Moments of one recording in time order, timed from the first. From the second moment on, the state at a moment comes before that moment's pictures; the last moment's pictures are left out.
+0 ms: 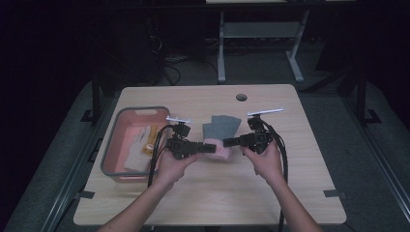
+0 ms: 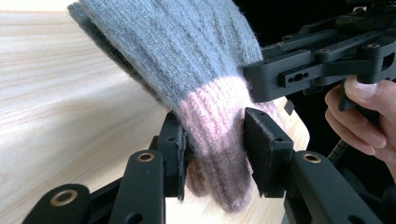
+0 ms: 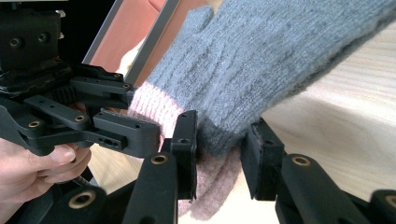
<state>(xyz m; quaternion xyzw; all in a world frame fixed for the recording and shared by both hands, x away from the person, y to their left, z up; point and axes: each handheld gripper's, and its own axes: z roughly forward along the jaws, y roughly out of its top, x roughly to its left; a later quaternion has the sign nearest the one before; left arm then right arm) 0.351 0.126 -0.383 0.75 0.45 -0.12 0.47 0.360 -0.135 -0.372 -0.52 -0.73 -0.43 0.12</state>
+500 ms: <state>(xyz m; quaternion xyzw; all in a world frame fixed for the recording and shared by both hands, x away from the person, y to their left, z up) 0.349 0.146 -0.373 0.75 0.45 -0.11 0.48 0.364 -0.116 -0.363 -0.51 -0.74 -0.43 0.12</state>
